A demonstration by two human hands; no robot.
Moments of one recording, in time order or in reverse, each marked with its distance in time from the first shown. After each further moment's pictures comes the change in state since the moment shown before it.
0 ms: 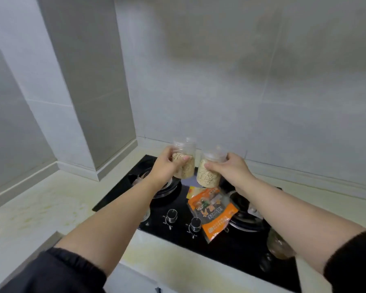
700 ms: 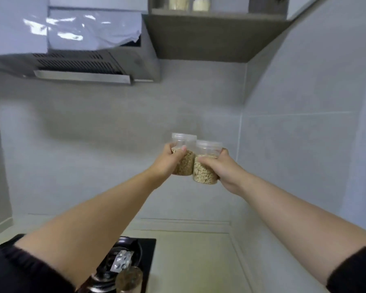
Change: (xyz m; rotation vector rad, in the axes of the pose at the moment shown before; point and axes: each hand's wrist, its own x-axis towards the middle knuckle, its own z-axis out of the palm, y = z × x) left_hand -0.118 0.347 0.362 -0.150 -0.291 0.306; right_hand -0.188 -0.062 -0.449 0.167 0.264 -0.234
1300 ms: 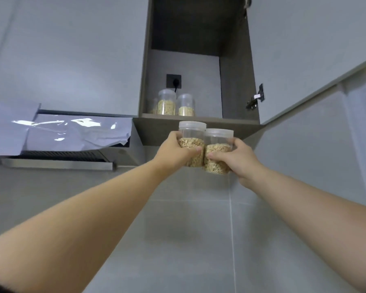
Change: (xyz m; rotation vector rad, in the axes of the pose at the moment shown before) left_hand 0.122 0.209 -0.029 0.147 0.043 0.539; right_hand 0.089 -0.210 -0.056 -0.095 0.358 -0.474
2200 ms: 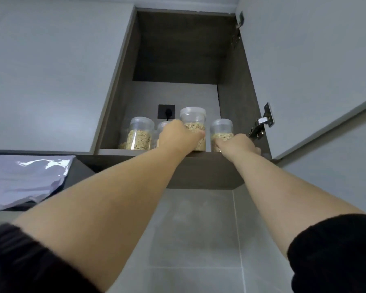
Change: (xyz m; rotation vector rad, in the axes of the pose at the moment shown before) left_hand 0.204 0.035 0.060 0.484 0.386 0.073; right_hand 0.213 -0.019 -0.021 -0.623 0.282 -0.051
